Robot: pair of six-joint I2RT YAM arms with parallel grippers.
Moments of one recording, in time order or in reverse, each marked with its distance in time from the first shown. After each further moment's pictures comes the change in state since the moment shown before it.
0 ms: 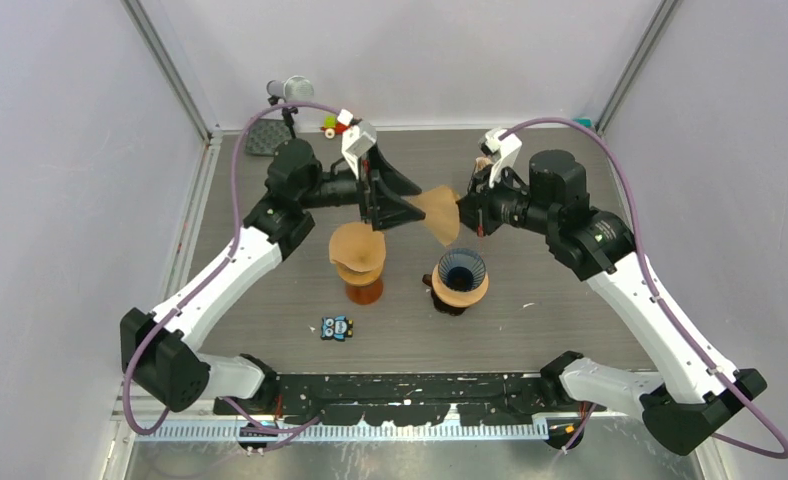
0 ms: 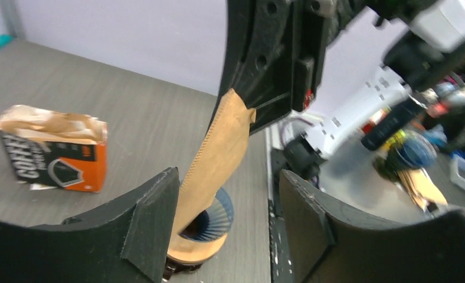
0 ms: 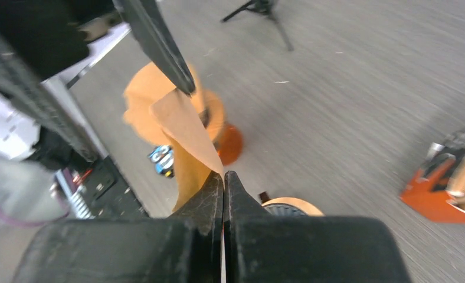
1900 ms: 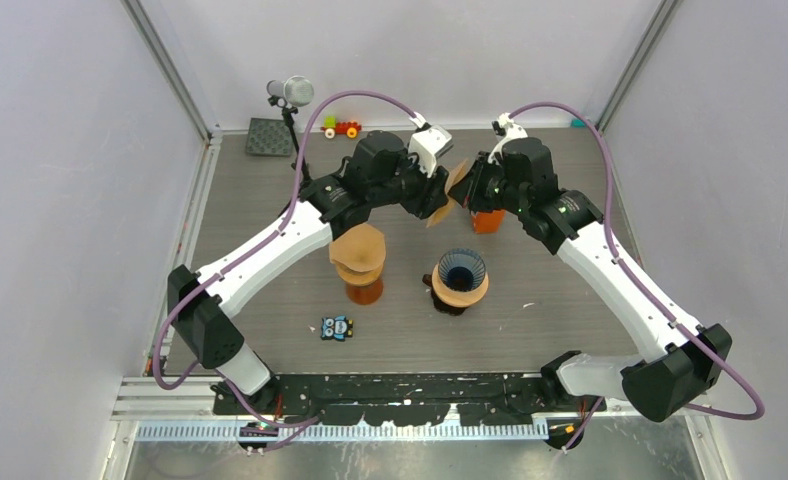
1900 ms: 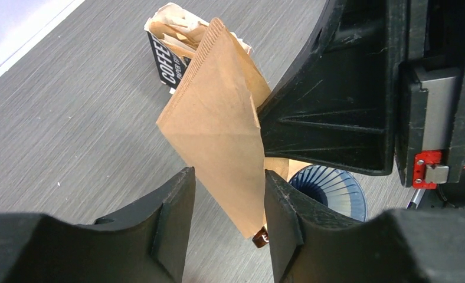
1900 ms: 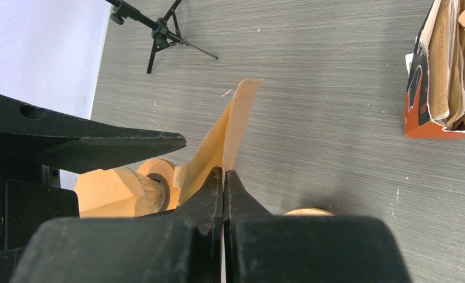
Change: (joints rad) left arm -0.252 0.283 0.438 -0.676 -0.827 0.403; right arm -0.053 0.185 0.006 0.062 0.349 0.443
